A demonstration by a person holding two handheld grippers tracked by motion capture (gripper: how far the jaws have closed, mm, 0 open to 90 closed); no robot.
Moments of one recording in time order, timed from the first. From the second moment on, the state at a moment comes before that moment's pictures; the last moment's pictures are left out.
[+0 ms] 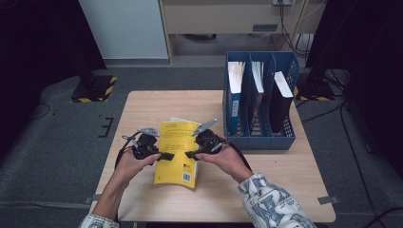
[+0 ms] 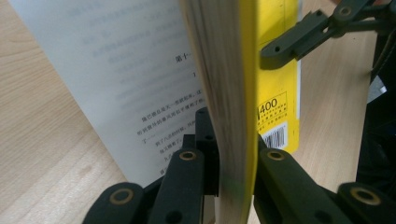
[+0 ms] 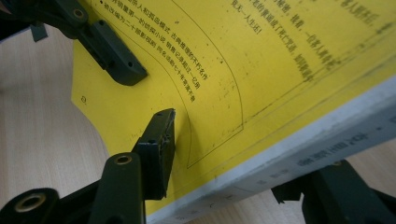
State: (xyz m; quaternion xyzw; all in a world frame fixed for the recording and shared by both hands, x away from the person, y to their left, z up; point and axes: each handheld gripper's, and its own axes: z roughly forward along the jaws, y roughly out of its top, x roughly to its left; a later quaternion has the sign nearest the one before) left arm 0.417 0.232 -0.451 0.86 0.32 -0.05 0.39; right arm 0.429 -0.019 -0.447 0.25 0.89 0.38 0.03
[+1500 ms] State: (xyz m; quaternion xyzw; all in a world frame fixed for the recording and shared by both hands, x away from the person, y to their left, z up) left arm 0.419 0.240 -0.445 0.84 0.34 0.02 0.42; right arm 0.429 -0.020 -0.416 0.23 0.89 0.38 0.10
